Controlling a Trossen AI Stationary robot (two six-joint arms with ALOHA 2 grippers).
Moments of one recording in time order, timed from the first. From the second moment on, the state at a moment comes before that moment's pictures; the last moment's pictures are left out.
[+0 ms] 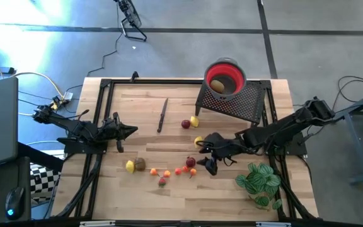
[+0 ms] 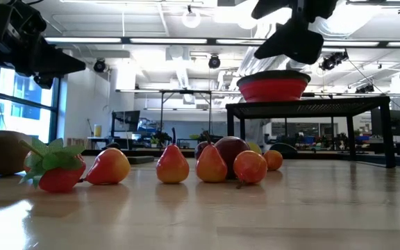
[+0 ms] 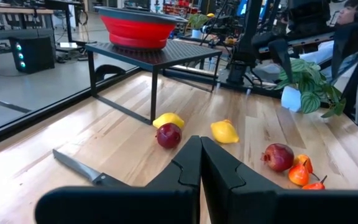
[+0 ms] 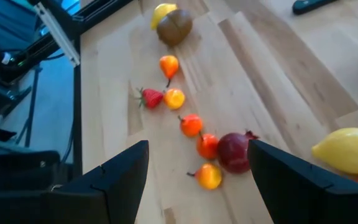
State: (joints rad) left arm -0.40 0.06 0.07 -0.06 -0.67 -0.19; right arm 0.34 1.43 0.97 -0.20 0.16 0.74
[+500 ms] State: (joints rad) left arm -0.40 0.06 0.07 -0.09 -0.63 -0.18; right arm 0.34 1.43 0.97 -0.19 0.19 0.73
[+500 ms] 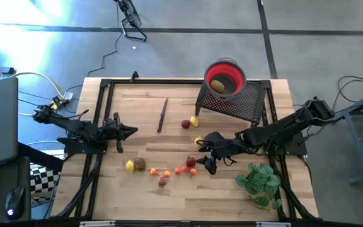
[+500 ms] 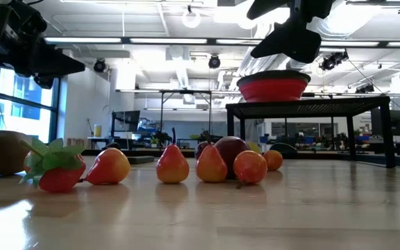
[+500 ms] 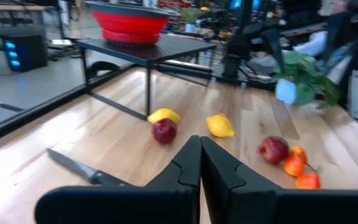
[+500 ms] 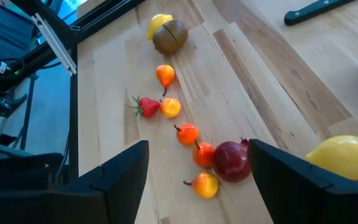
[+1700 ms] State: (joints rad) left arm -0.40 0.06 0.07 -0.07 -0.62 -0.18; right arm 0.34 1.43 0.97 -0.36 0.37 0.55
